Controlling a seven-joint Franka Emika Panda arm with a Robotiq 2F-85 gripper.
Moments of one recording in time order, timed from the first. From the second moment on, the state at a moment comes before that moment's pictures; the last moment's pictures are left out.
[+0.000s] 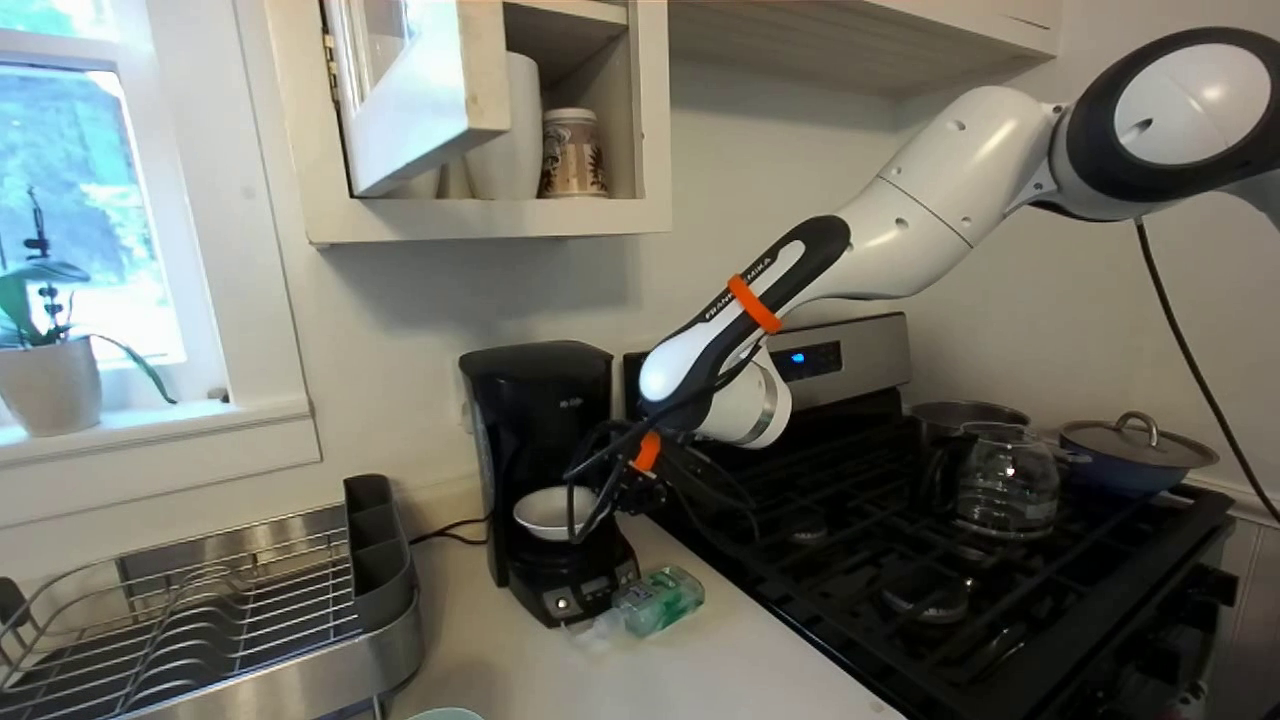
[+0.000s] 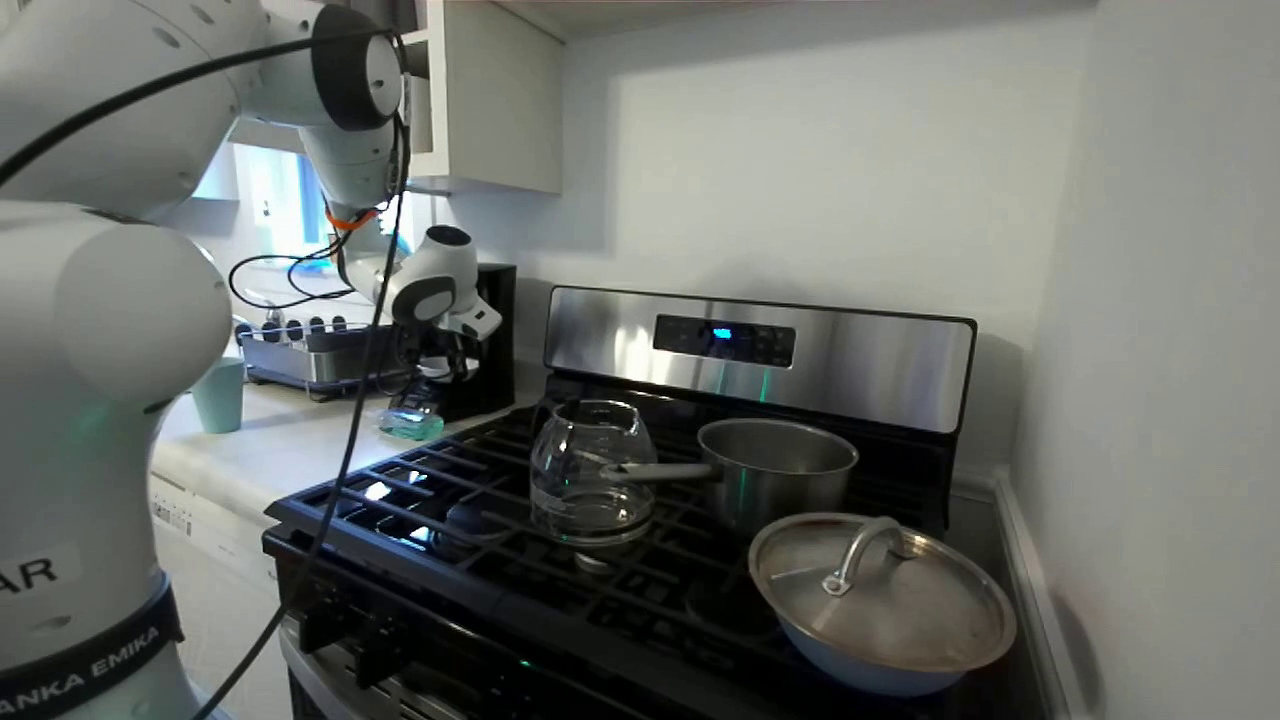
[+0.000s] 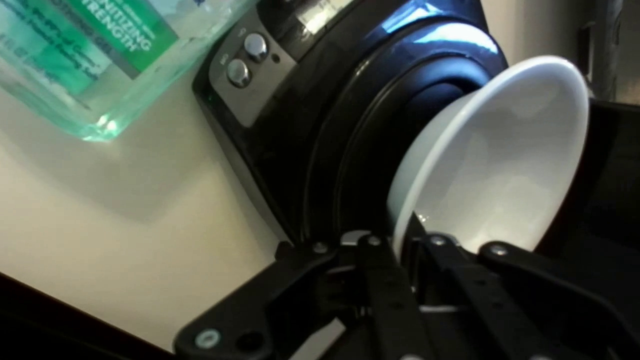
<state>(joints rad) 0.42 0.64 0.12 -1.79 0.58 2.98 0.54</state>
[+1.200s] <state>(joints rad) 0.47 0.67 0.08 -1.73 0.45 2.97 0.73</state>
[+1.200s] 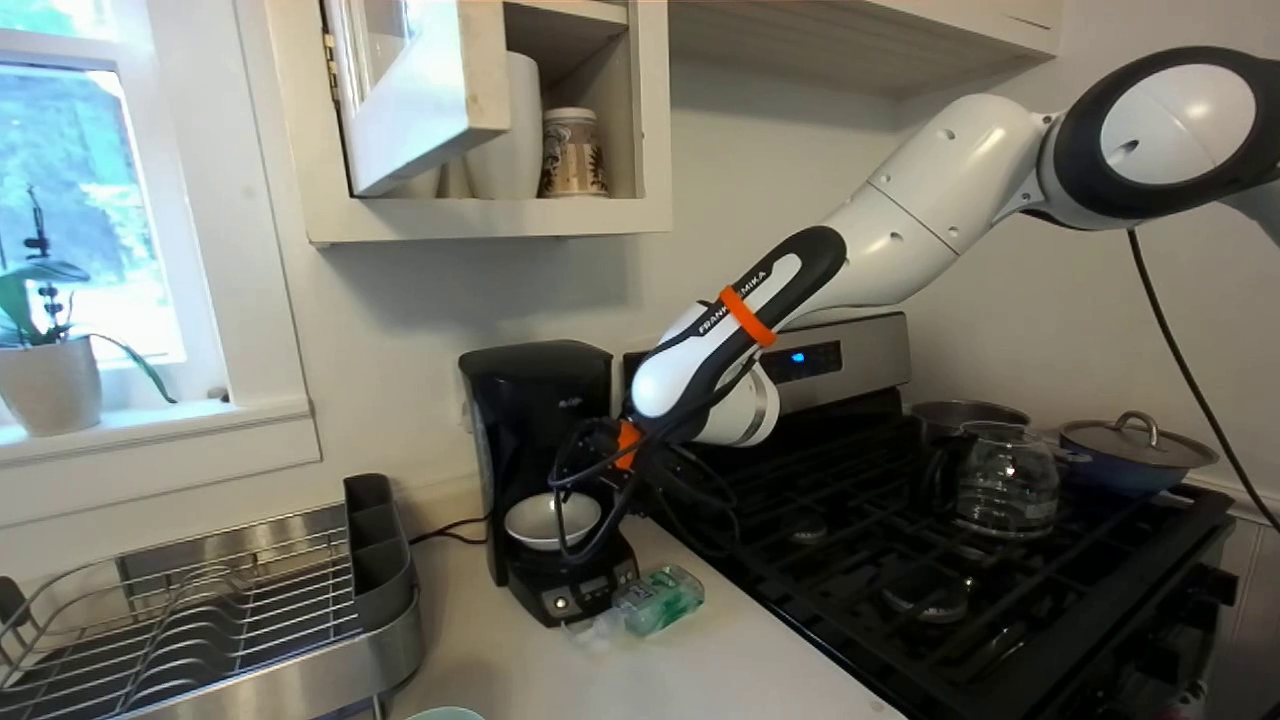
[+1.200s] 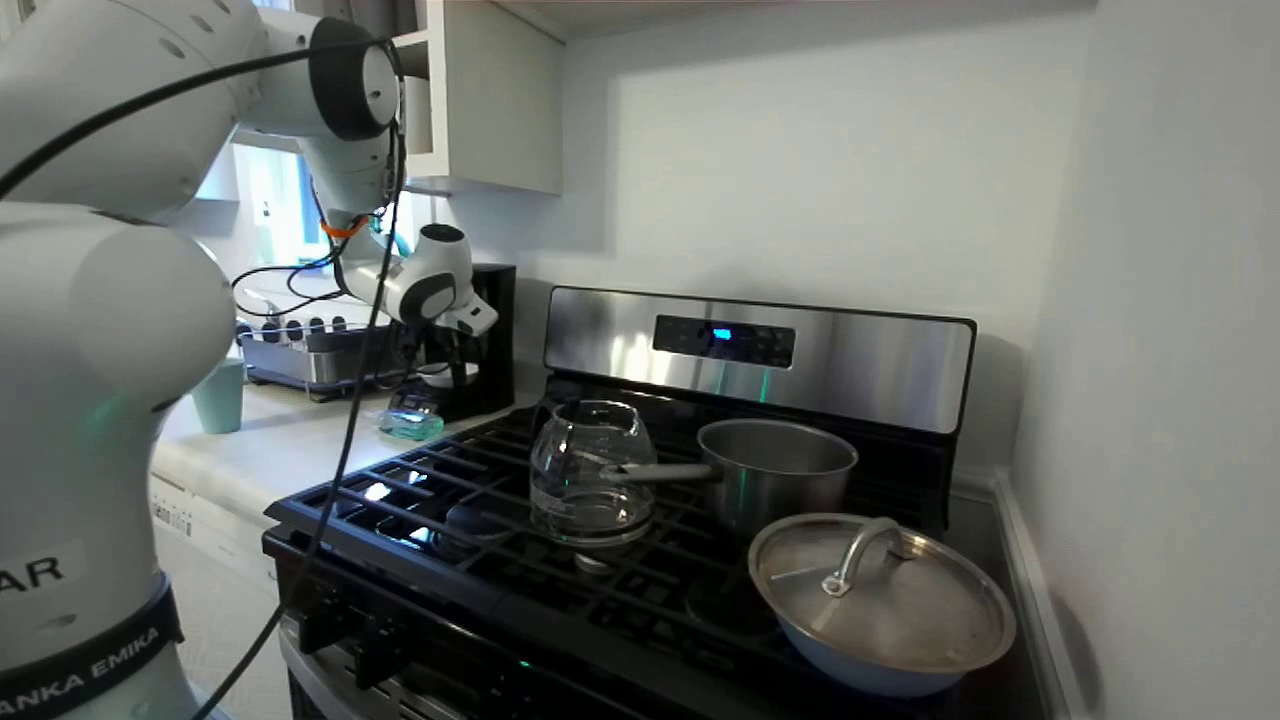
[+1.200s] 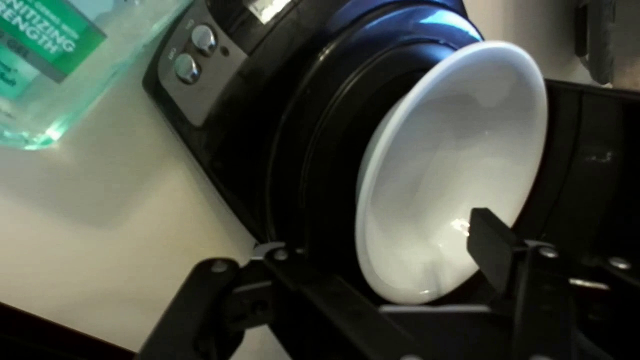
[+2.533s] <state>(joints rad) 0.03 0.12 0.43 -2.26 0.63 2.66 0.13</state>
